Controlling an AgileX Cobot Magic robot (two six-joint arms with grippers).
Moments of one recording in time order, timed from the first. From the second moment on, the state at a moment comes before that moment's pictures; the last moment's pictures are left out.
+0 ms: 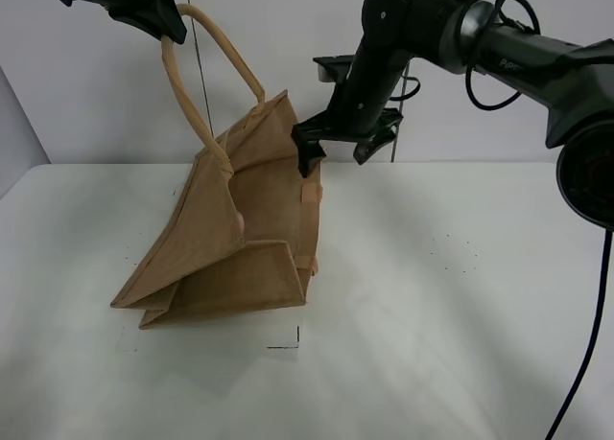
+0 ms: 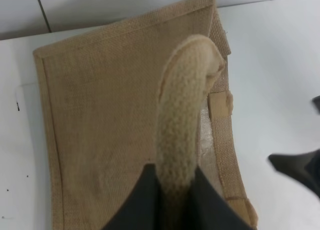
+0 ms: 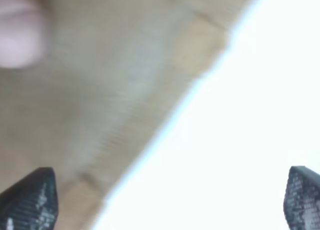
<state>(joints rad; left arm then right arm) -0.28 1.86 -2.16 -0.08 1.17 -0.11 0.46 2.25 -2.16 0.12 1.21 -0.09</state>
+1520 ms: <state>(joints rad) -0.28 1.86 -2.16 -0.08 1.17 -0.11 0.01 1.45 -1.23 0.06 1.21 -0.07</state>
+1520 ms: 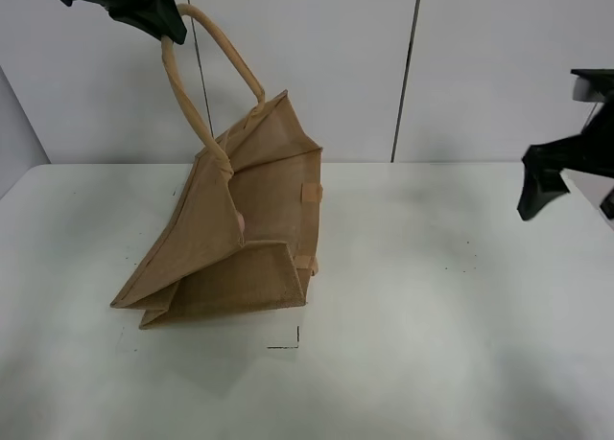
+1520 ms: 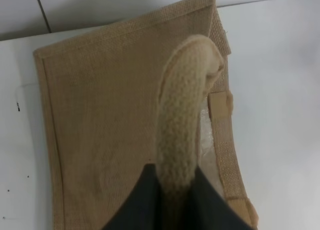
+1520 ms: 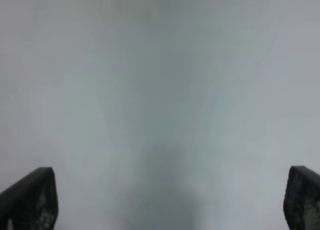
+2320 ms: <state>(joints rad) -0.28 1.86 -2.16 -0.08 1.17 -0.11 0.01 0.22 -0.49 0.06 1.03 -0.06</state>
